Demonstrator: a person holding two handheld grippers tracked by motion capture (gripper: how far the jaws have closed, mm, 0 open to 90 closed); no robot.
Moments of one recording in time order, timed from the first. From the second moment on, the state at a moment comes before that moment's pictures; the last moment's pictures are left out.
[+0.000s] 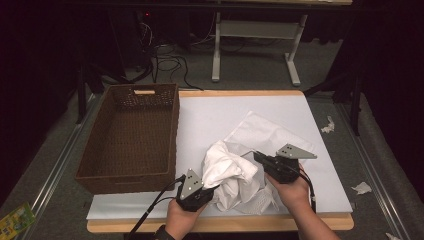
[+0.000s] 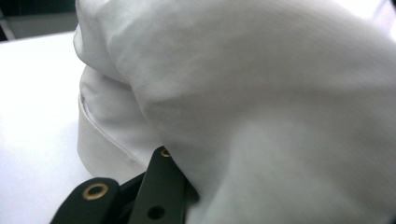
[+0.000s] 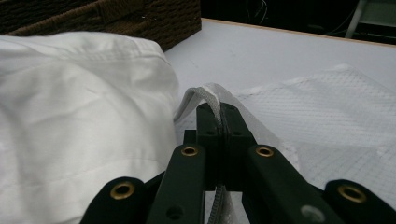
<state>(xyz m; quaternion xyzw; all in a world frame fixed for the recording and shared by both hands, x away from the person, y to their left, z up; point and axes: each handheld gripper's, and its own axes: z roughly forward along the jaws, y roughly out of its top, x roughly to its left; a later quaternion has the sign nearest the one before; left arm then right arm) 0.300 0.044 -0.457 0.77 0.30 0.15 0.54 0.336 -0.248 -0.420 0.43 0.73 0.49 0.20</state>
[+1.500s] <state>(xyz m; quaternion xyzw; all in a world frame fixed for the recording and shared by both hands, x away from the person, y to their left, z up) 0.327 0.025 -0.440 0.76 0.28 0.11 0.57 0.326 -0.241 -0.415 0.40 0.74 0.50 0.19</state>
